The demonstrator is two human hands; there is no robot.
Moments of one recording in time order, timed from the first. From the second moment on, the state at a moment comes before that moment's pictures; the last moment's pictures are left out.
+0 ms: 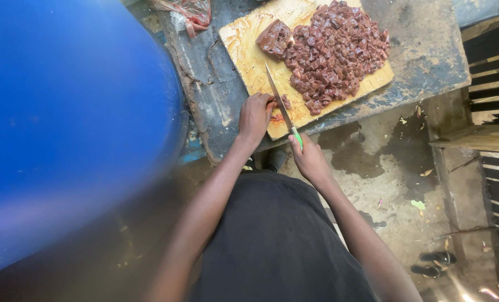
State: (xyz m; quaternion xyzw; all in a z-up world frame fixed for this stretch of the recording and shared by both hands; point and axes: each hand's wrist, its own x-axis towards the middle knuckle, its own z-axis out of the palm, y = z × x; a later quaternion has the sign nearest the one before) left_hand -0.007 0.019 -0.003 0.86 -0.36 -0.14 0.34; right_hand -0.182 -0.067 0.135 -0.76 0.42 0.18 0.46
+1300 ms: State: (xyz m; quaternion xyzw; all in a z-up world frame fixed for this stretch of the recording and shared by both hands) left_hand -0.016 -0.001 0.013 0.88 -0.35 -0.08 0.31; right_hand -0.165 -0.096 0.099 -0.85 0.38 0.24 0.29
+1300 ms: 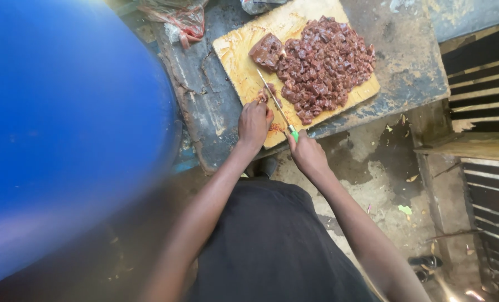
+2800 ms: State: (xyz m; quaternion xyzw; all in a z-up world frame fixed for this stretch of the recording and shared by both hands) left_hand -0.014 0.016 0.048 0.86 -0.36 -0.16 0.32; right_hand -0.174 -0.102 0.081 -0.86 0.38 0.20 0.26
